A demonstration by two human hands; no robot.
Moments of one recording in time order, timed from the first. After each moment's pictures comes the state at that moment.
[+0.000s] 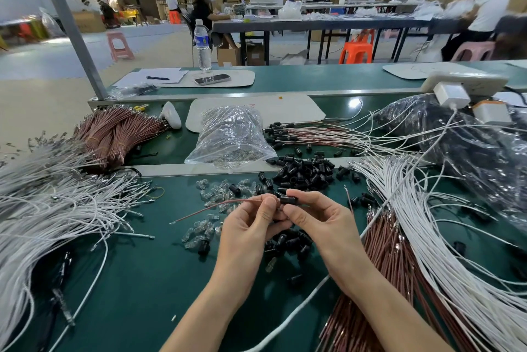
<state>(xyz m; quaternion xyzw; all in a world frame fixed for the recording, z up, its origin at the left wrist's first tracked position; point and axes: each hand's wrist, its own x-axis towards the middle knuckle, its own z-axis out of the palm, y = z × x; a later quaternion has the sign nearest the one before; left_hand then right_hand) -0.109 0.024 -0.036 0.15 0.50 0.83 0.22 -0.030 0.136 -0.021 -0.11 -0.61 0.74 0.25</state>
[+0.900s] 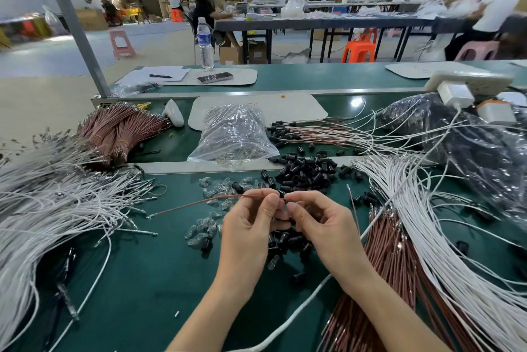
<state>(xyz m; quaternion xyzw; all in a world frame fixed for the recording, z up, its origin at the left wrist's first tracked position) -0.105 0.021 -0.032 0.21 0.58 0.78 0.12 -0.031 0.140 -0.033 -0.09 -0.71 0.63 0.29</state>
